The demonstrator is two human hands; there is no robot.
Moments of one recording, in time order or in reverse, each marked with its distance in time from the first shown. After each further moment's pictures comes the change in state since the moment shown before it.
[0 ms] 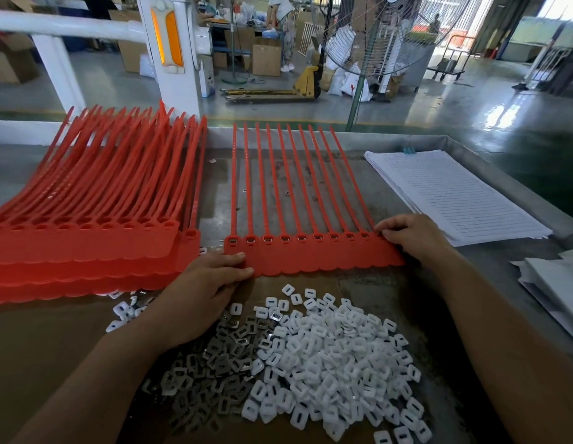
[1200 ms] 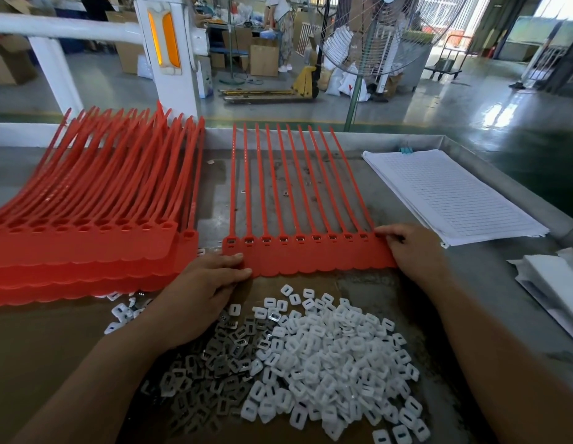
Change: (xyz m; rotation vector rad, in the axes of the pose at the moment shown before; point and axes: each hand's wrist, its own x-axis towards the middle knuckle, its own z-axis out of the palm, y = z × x) left_hand 0.000 -0.003 0.001 -0.027 0.005 -0.025; right_hand -0.016 0.016 0.013 -0.245 0.205 -0.231
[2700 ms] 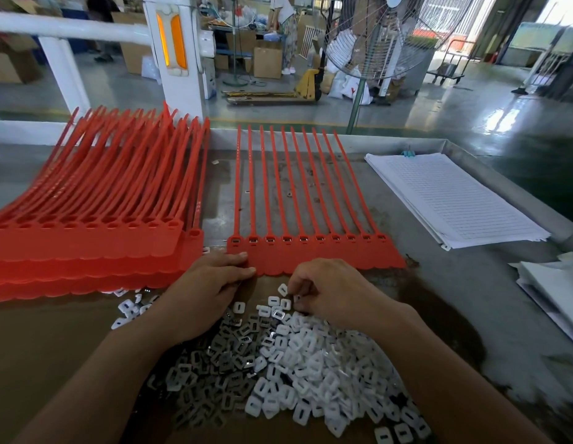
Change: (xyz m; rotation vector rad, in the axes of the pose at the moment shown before) left_hand 0.002 -0.005 0.000 0.050 -0.002 0.011; right_hand -0.068 -0.121 0.017 -0.101 -0.636 -0.341
